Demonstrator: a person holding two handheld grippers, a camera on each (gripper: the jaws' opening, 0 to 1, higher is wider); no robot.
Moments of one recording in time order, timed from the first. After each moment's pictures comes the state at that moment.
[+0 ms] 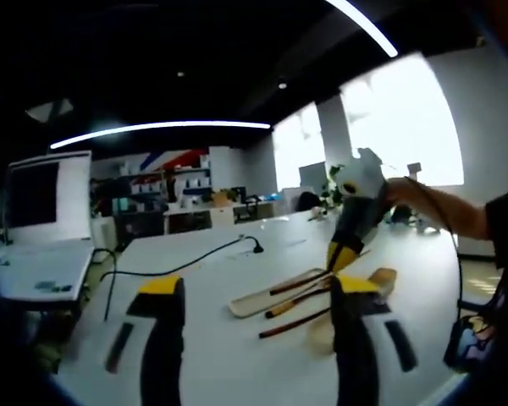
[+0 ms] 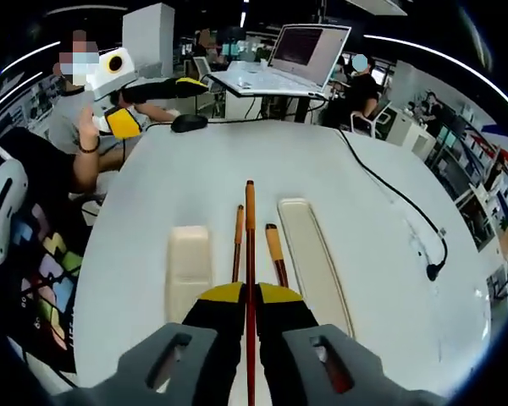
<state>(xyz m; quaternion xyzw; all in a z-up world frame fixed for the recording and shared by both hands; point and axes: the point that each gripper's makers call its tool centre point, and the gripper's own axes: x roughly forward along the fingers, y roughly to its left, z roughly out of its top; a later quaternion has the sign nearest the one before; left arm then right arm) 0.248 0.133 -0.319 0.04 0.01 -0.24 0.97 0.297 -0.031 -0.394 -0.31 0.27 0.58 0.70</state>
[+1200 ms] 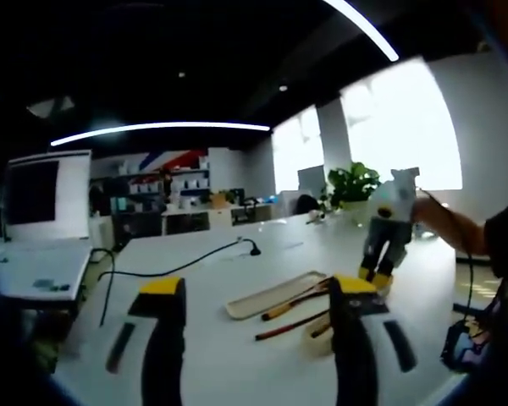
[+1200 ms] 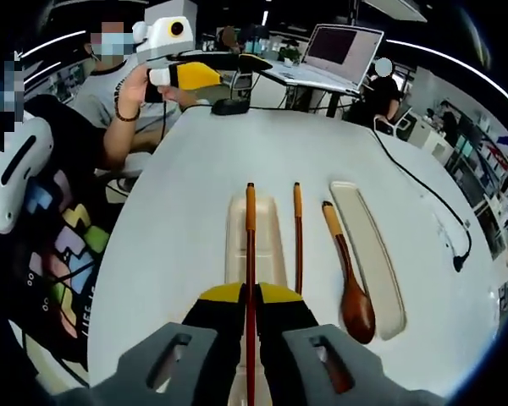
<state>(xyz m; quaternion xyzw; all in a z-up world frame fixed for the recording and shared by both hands) 0.242 0.128 -0.313 0.03 0.00 -0.25 0.97 0.238 -0.042 -0.436 -0.31 0.28 0.63 0.66</state>
